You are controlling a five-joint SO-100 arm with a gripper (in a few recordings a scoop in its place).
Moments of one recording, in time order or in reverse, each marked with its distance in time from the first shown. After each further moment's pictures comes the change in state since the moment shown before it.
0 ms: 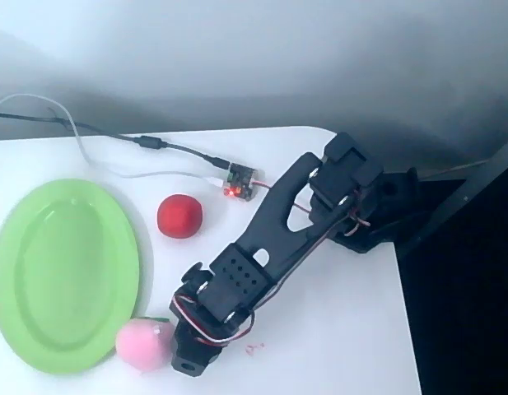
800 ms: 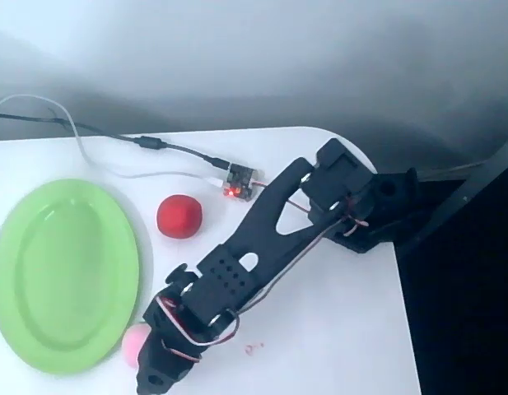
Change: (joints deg) arm 1.1 -4.0 -12.4 -5.1 -3.9
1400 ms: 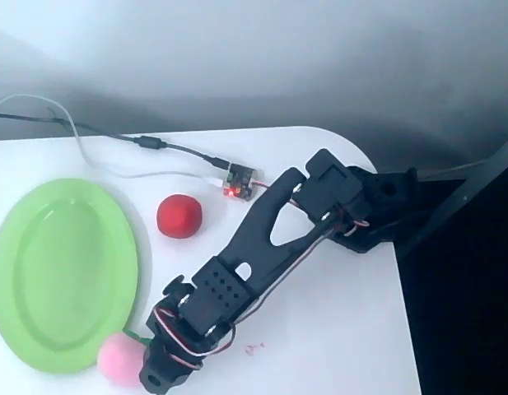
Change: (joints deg) arm -0.3 -5.2 -0.4 1.1 -10.5
